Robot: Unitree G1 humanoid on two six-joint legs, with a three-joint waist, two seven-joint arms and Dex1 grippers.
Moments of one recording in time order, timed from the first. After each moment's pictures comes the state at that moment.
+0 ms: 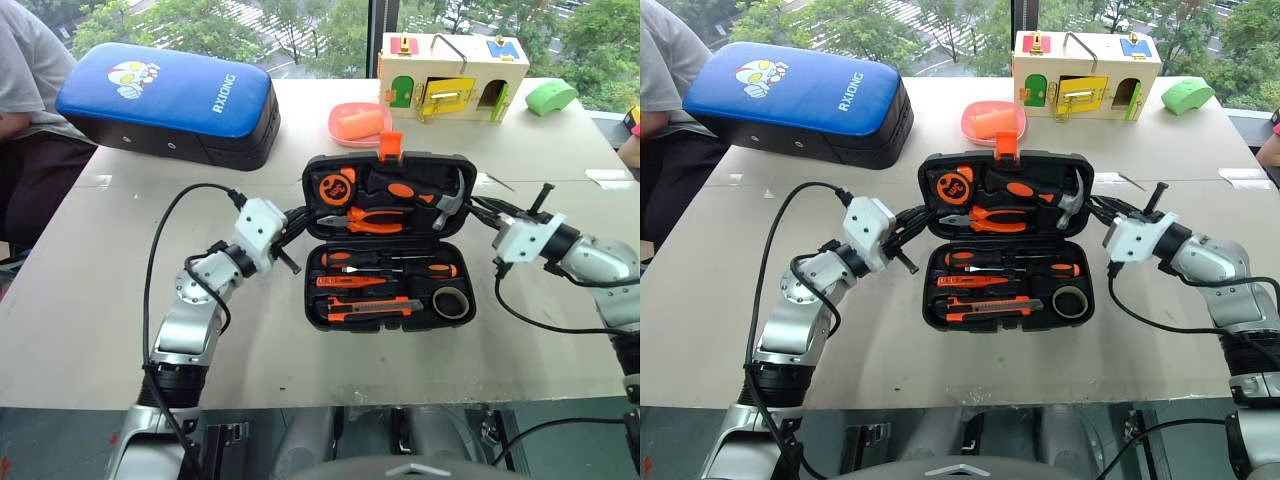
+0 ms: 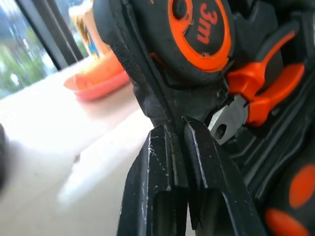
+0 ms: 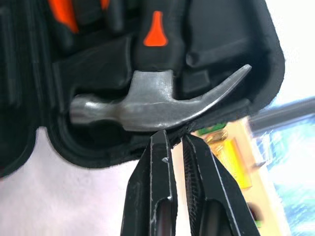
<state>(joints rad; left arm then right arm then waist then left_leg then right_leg) -0.25 0.49 0.00 -0.03 -0.08 -0.15 -0.64 -0.40 -0.78 0.03 0.34 -0.28 -0.83 0.53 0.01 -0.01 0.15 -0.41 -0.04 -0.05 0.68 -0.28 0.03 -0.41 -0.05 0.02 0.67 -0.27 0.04</state>
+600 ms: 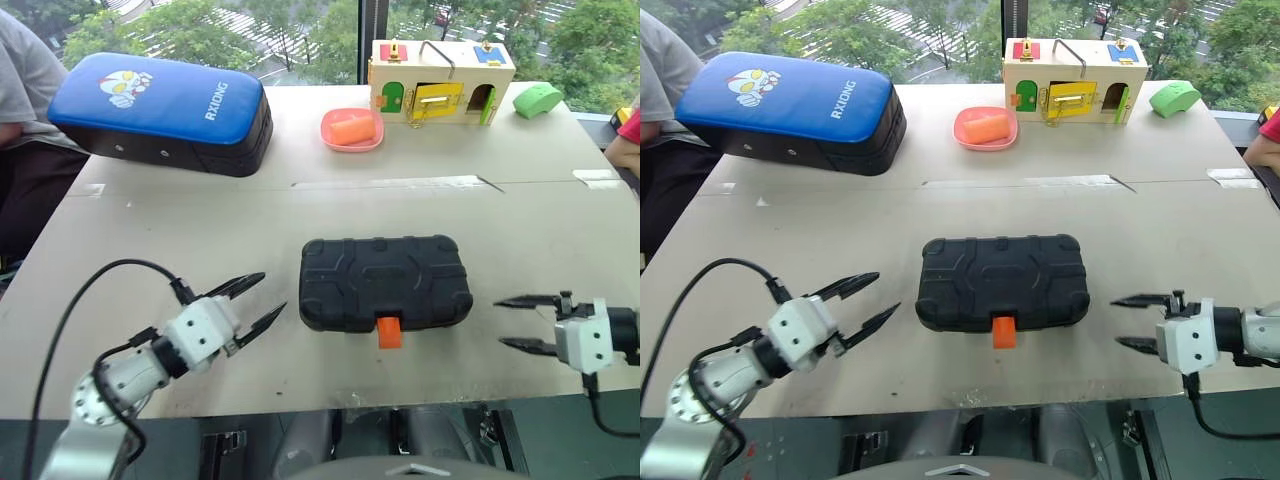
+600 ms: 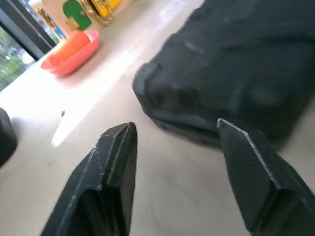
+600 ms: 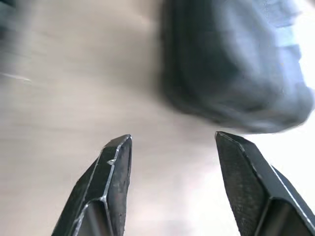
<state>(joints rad) 0.48 0.72 0.28 -0.52 -0.26 -0.12 -0.76 0.23 -1.30 0.07 -0.07 0.40 -0.58 1.06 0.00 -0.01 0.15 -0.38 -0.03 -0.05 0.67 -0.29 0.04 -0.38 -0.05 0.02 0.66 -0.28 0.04</state>
